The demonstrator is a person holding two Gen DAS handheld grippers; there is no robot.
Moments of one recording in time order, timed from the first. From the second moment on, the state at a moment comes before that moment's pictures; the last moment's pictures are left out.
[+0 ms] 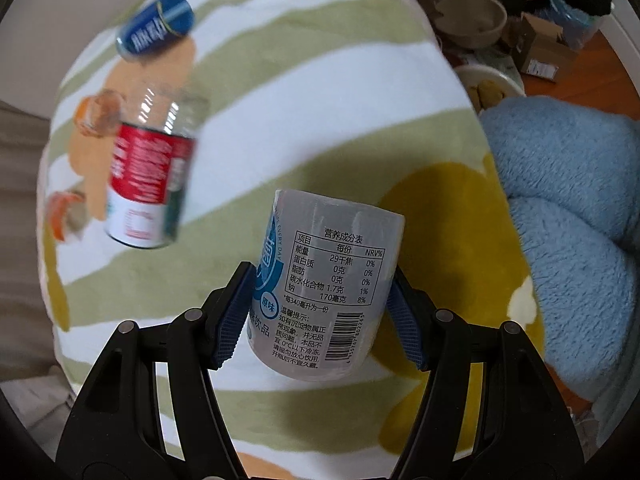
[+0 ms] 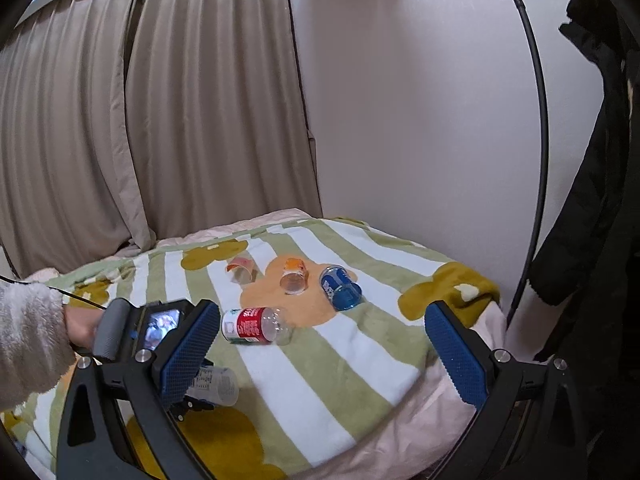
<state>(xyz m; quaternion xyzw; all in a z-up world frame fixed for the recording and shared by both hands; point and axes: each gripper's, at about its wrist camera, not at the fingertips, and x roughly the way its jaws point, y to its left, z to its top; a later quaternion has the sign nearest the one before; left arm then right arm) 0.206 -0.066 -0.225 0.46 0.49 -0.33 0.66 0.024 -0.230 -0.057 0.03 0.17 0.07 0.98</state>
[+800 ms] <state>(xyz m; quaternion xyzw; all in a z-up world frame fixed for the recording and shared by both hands) 0.100 0.001 -0.135 0.20 0.39 -0.21 0.87 0.098 -0.166 -0.048 -0.16 0.28 0.34 0.88</state>
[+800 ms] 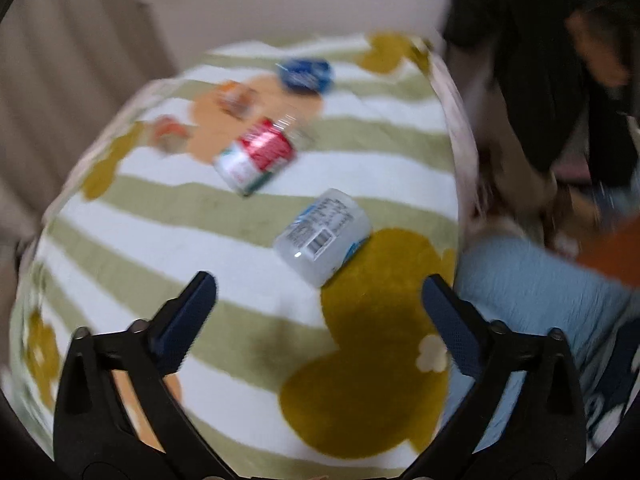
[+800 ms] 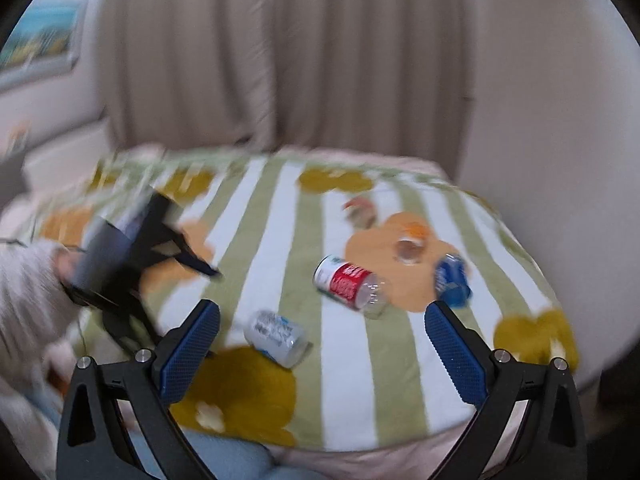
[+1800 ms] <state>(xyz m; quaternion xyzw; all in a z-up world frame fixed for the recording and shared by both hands) 0.009 0.088 -0.135 -0.07 0.36 -0.13 0.92 0.184 0.023 -0.238 -0.53 0.48 0.42 0.56</state>
